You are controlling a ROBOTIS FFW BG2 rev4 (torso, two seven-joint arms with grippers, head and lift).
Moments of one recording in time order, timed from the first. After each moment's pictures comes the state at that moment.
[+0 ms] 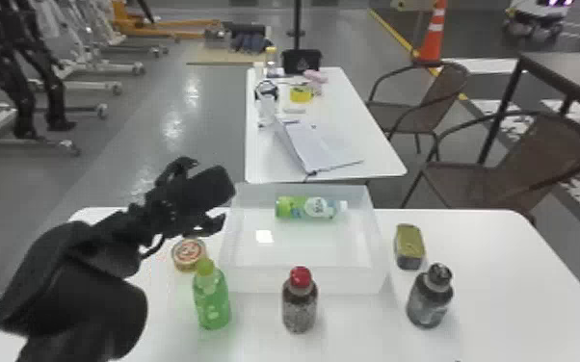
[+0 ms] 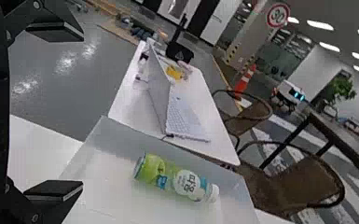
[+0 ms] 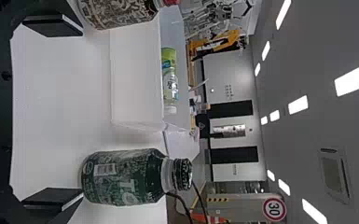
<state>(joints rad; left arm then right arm) -0.22 0.18 -0.15 -1.73 -0.81 0.28 -0.63 0.44 -0.17 0.20 -1.61 -0.18 -0.35 -0.03</state>
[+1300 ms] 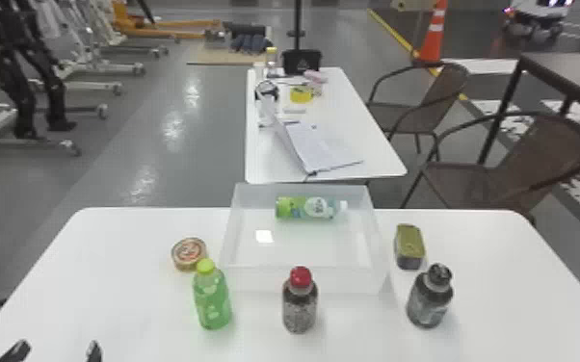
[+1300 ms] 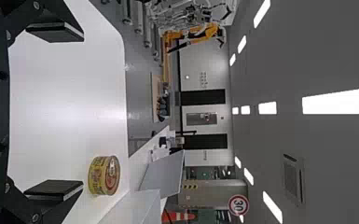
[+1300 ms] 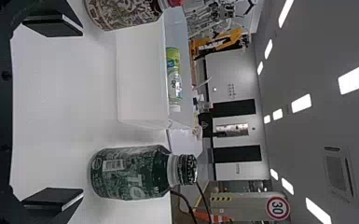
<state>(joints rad) 0.40 0.00 0.35 -1.58 0.10 -0.41 -0.33 0.47 -0.18 0.20 -1.62 -0.19 -0.35 -0.03</state>
